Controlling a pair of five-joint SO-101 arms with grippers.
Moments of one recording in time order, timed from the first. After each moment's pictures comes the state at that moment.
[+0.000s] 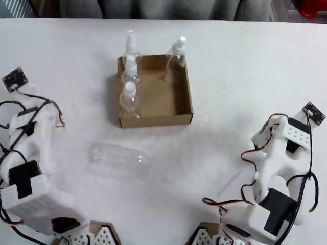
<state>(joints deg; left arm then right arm) -29.0 10.4 30.9 30.4 16.7 26.9 -5.8 34.6 60.0 -18.7</state>
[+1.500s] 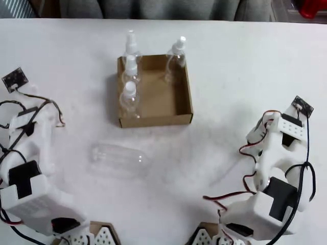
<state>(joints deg) -29.0 10.4 30.9 30.4 16.5 24.2 0.8 31.8 57.0 -13.9</state>
